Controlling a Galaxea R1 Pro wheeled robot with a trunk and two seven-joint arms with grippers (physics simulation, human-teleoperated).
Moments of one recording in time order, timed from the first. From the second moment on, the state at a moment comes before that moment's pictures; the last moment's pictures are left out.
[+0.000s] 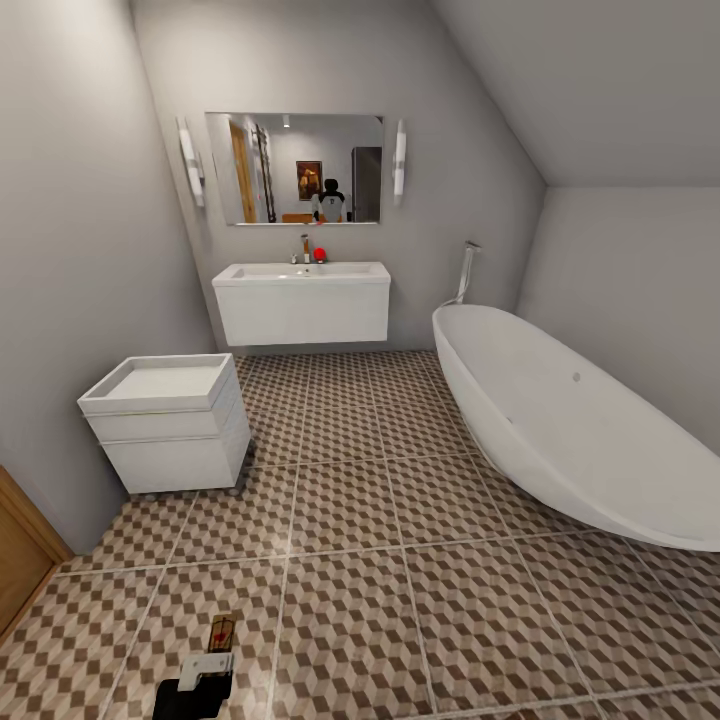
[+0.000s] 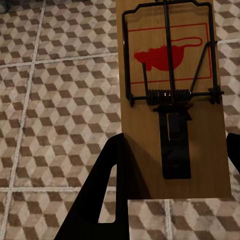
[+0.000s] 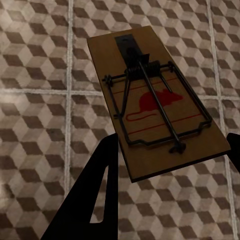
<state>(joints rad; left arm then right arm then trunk) -0.50 0.03 -0.79 0.08 0.76 -0.50 0.11 -0.26 -0.04 0.11 -0.03 0.04 -0.49 -0.16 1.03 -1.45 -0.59</state>
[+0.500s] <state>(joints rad) -0.50 0.03 -0.79 0.08 0.76 -0.50 0.11 -0.26 -0.04 0.11 -0.03 0.04 -0.49 -0.16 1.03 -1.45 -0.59</state>
